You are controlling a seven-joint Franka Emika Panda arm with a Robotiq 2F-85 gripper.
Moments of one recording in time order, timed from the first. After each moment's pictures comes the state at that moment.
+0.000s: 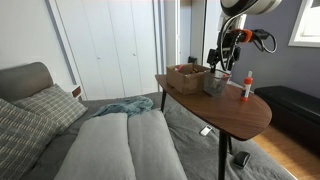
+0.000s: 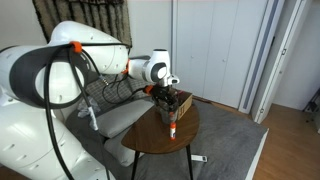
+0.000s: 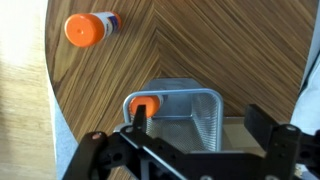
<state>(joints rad) 0.02 -0.26 0.03 -2.27 -0.01 2.13 0.05</state>
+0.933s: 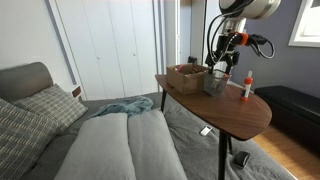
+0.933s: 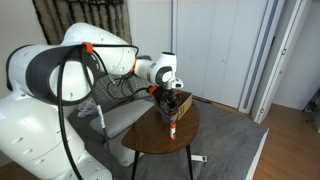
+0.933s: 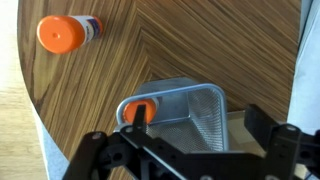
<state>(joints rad) 0.01 -0.20 -0.01 -2.24 0.10 2.13 0.05</state>
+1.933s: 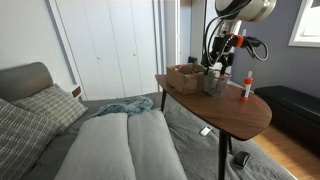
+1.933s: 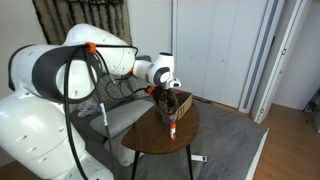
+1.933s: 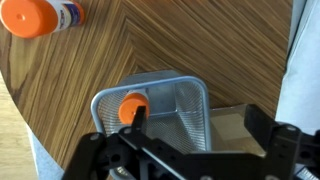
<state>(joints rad) 0.03 -0.18 0.00 -2.24 0.12 2.17 0.03</state>
